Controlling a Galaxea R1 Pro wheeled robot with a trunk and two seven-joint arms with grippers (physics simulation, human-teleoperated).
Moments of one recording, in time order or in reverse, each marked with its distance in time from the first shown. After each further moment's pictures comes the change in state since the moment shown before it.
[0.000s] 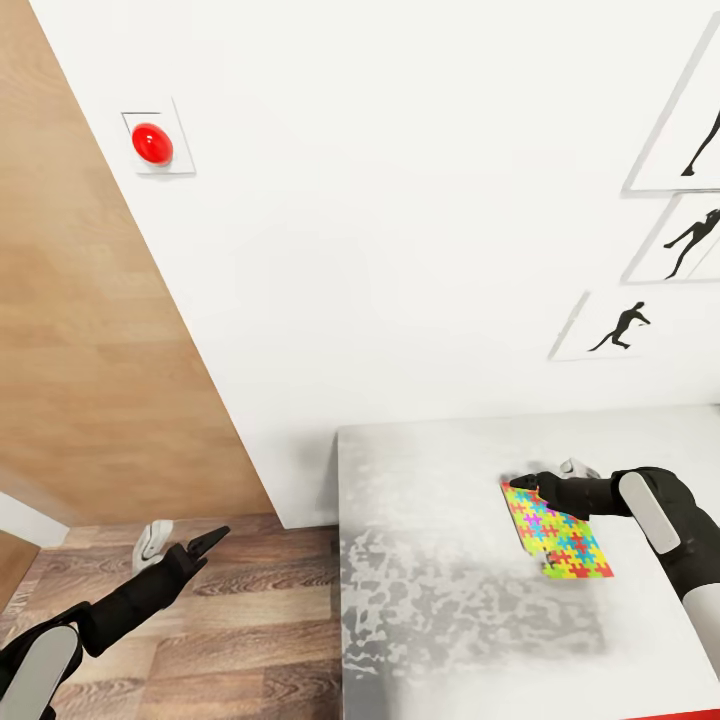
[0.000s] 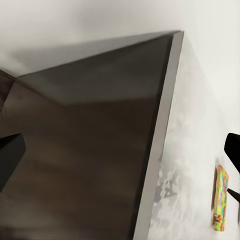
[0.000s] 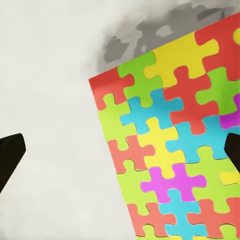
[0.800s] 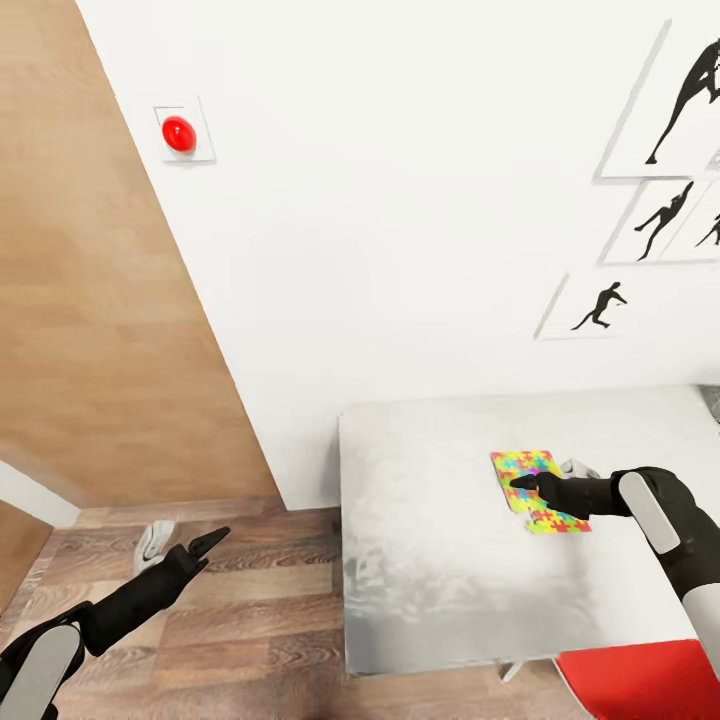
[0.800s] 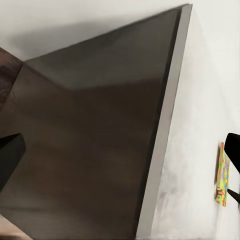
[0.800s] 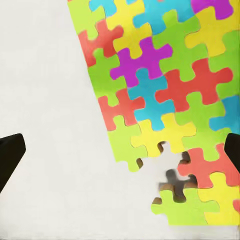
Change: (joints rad) left arm -0.006 -0.001 -0.002 0.016 0.002 0.001 -0.001; right arm 0.000 0.001 0.000 0.000 0.001 0.000 0.000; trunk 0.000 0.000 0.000
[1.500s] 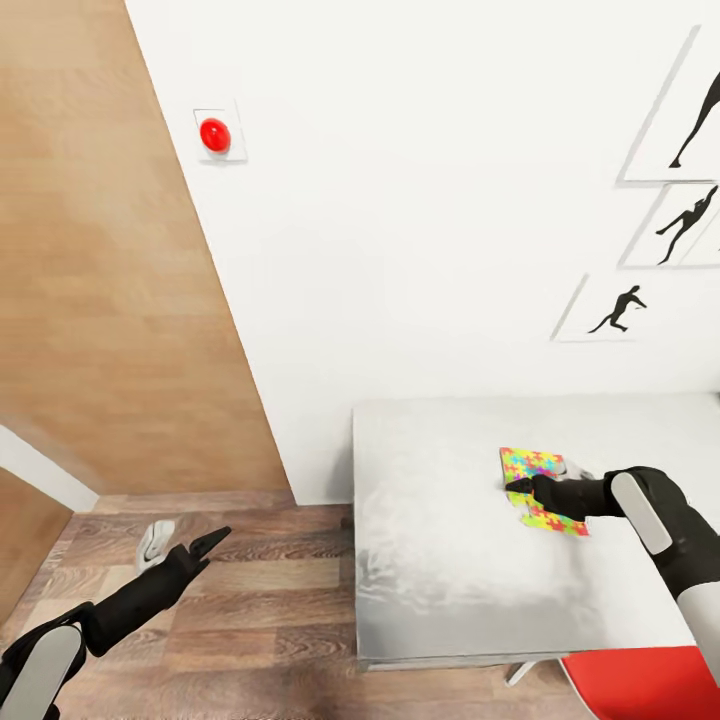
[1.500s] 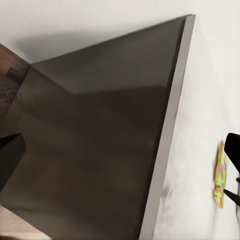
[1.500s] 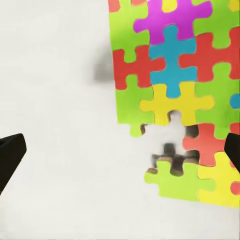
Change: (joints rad) left arm 0.001 -0.007 0.001 0.000 0.000 0.000 0.000; right arm -0.003 0.005 0.034 0.002 0.017 0.001 0.003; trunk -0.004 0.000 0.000
